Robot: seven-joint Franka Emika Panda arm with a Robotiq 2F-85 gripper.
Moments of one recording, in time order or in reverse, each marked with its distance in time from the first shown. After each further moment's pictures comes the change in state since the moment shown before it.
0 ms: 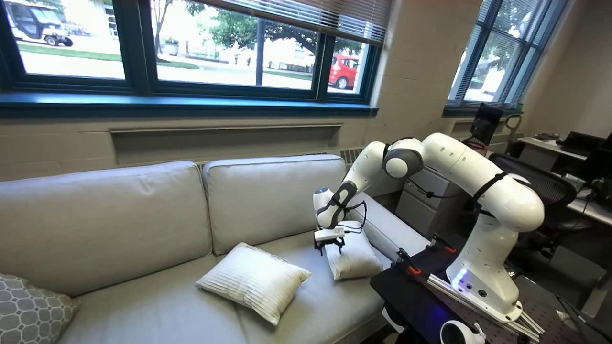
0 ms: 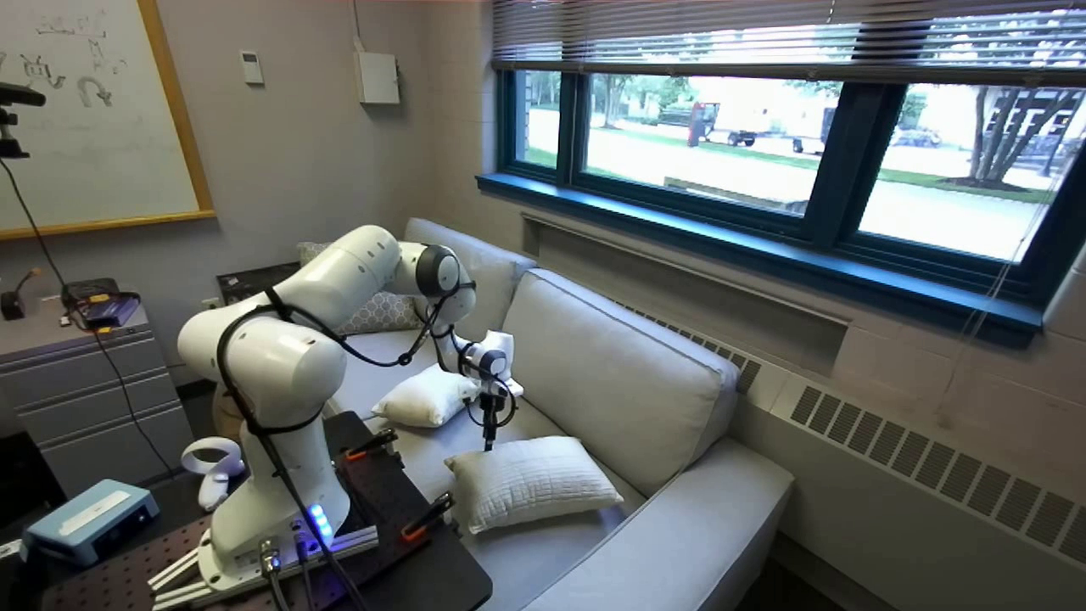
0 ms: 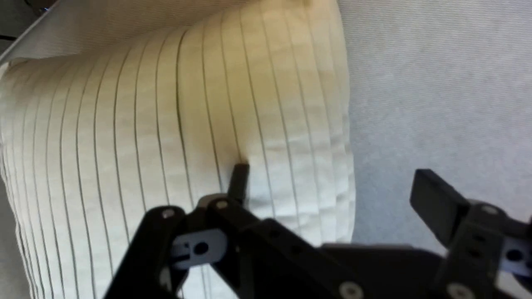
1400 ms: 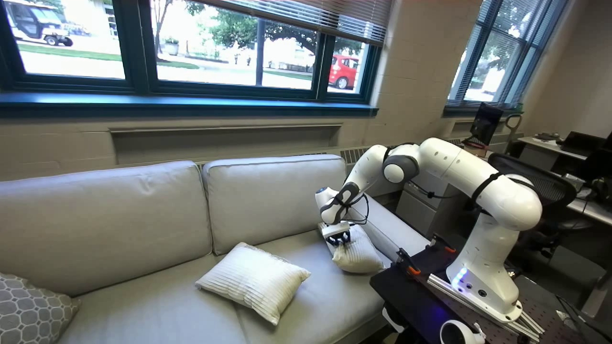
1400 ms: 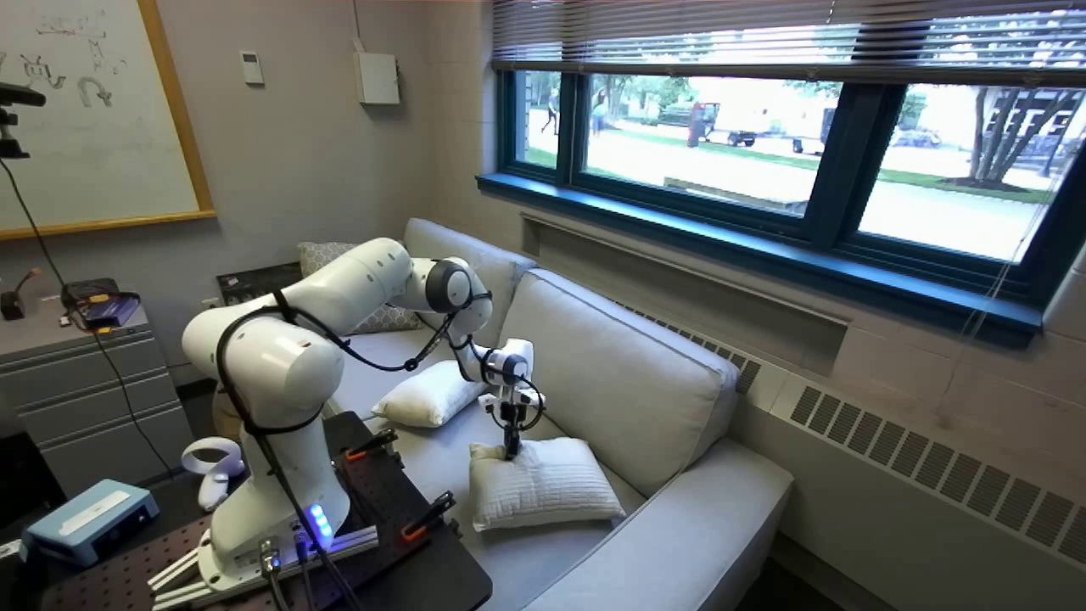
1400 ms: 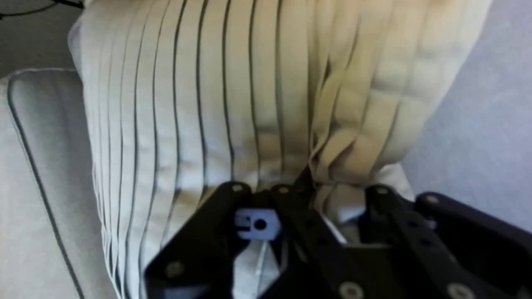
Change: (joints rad) arm -0.074 0.085 -0.049 0.153 -0.131 -0.179 0.004
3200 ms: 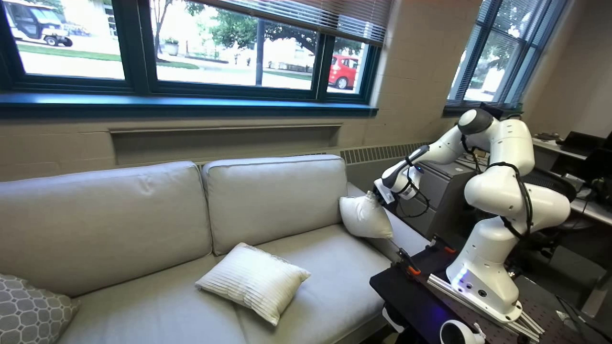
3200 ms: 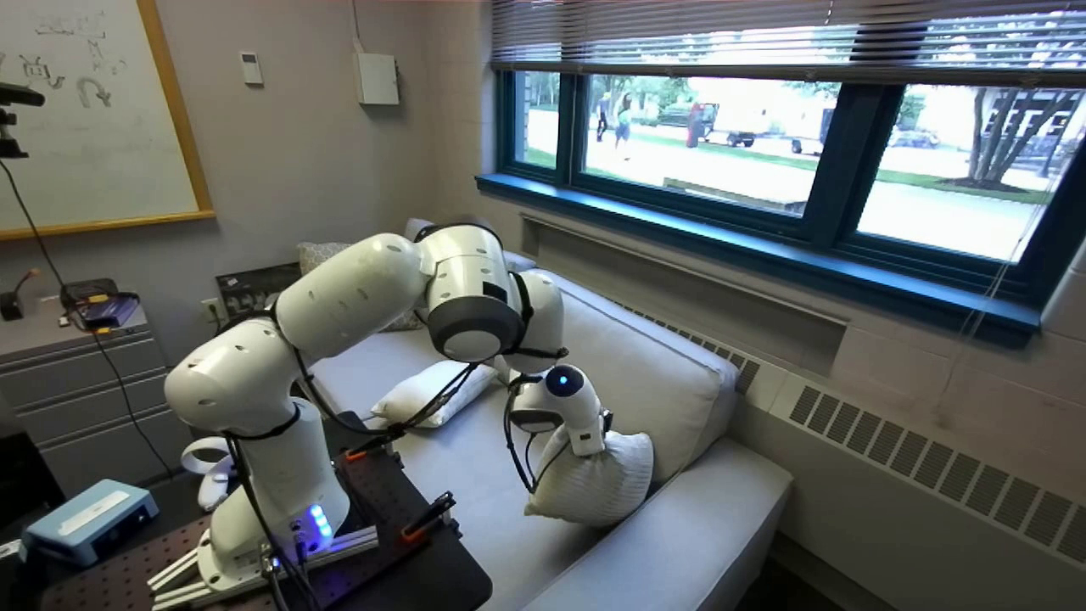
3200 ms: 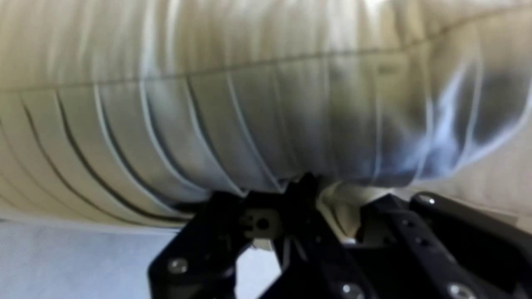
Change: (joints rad) arm -1.285 -0.374 0.747 -0.756 0.197 1.175 -0.203
